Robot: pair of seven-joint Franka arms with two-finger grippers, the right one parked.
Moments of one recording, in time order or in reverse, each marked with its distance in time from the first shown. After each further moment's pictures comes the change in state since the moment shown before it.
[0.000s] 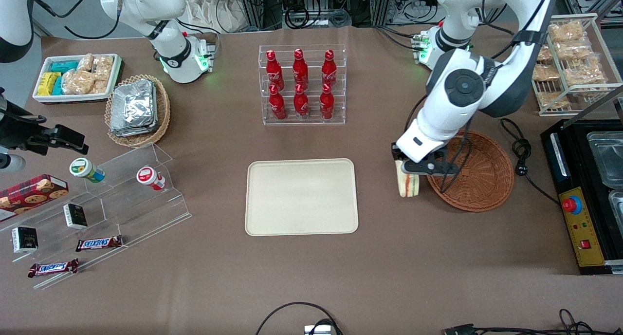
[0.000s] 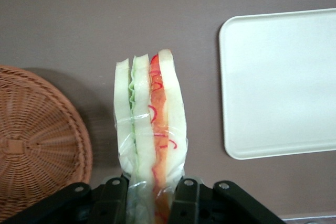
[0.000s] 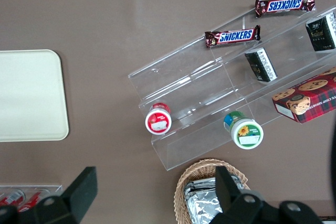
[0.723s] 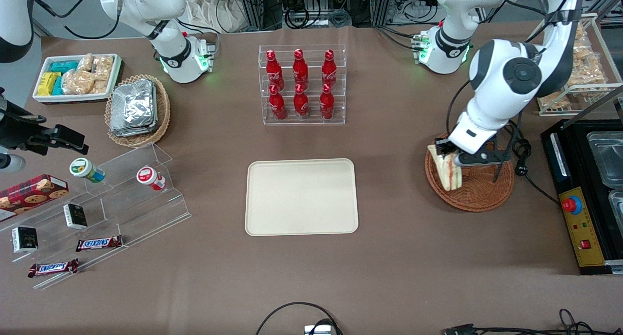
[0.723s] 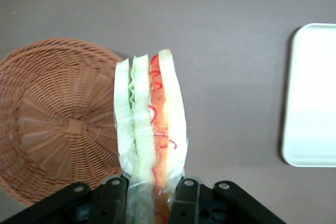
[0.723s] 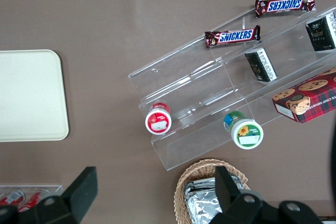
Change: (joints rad) arm 0.065 -0.185 0.129 -0.239 -0.076 0.086 0.125
